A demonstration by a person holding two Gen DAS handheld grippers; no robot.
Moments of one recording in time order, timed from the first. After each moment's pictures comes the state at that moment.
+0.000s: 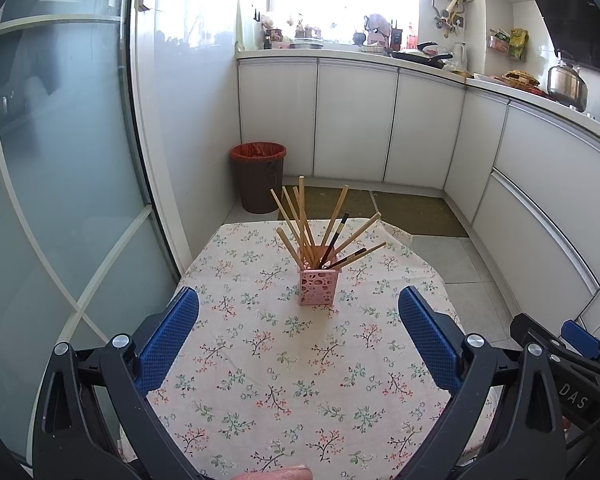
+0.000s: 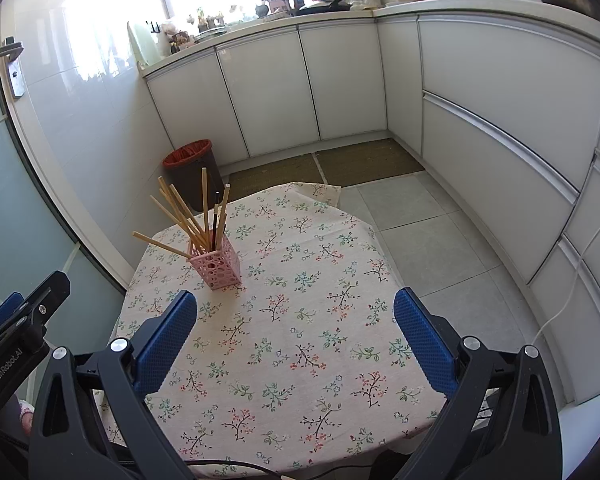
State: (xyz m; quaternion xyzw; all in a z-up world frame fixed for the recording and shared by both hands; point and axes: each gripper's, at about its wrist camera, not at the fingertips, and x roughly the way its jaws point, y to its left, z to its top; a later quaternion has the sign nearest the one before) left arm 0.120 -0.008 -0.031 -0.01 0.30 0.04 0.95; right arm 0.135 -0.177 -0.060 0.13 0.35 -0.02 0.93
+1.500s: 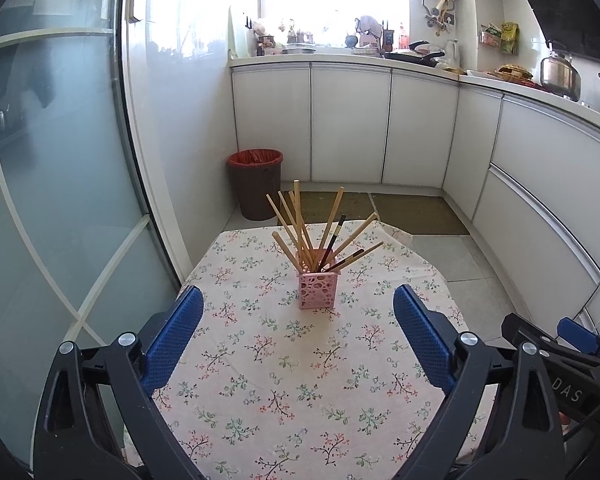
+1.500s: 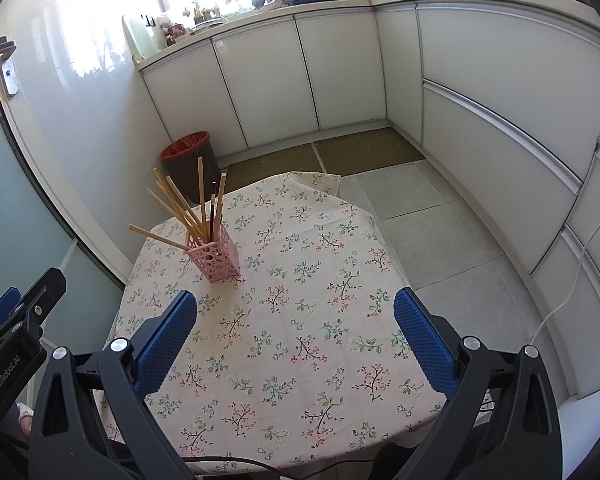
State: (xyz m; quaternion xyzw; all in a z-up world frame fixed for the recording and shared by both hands) left arm 0.114 -0.016 -0.035 0.01 0.28 0.03 0.96; right arm 0.141 -0.179 -0.070 0.13 0.37 -0.02 0.92
